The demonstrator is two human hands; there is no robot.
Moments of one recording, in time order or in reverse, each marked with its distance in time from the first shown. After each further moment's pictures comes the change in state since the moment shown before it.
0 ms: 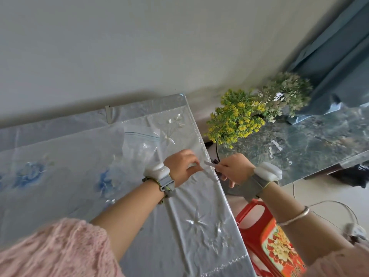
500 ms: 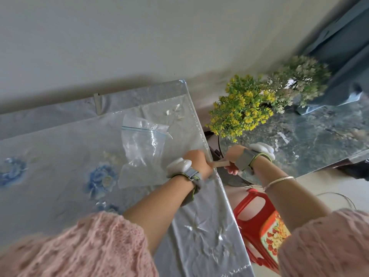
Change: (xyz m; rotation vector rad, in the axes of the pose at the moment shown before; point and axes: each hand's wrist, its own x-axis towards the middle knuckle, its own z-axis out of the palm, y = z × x) left_hand 0.052 0.013 0.044 0.044 -0.131 -0.399; right_hand 0.086 0.037 0.007 0.226 -0.301 0.399
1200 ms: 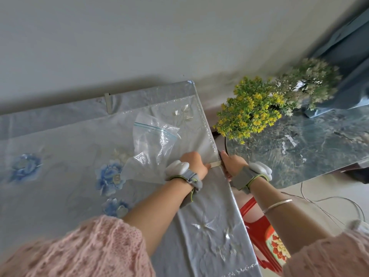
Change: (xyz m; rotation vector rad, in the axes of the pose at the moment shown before) left_hand -0.003 -0.026 -0.006 0.051 -0.003 -0.094; right_hand -0.004 -0.010 0.043 0.221 0.271 -0.084
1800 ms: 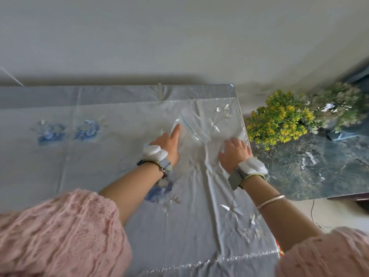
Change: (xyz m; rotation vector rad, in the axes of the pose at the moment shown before) left_hand -0.058 -0.142 -0.062 0.156 0.302 -0.055; right_hand -0.051 -0.054 0.058 -0.579 0.282 -0.442
